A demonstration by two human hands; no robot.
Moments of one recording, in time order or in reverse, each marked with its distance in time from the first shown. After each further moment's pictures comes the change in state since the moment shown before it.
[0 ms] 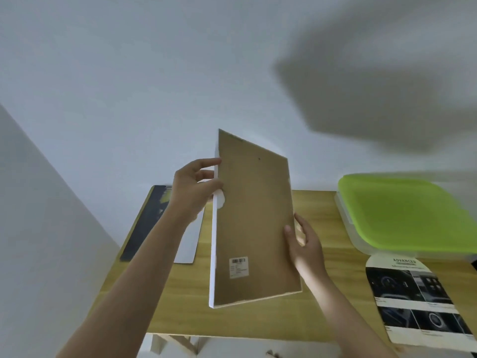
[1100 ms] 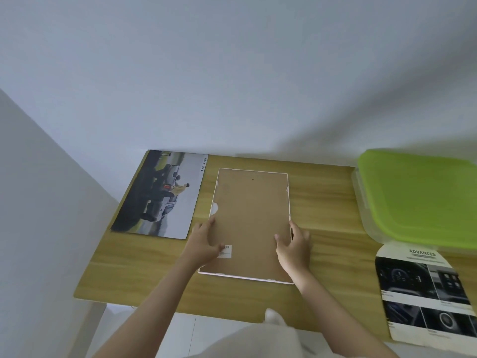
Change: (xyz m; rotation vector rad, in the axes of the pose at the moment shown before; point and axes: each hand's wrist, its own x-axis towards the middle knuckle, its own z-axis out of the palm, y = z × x) left_hand -0.021 -0.221 0.022 0.678 -0.240 -0.363; right_hand 0.033 0.113 0.032 -0.433 -0.019 0.178
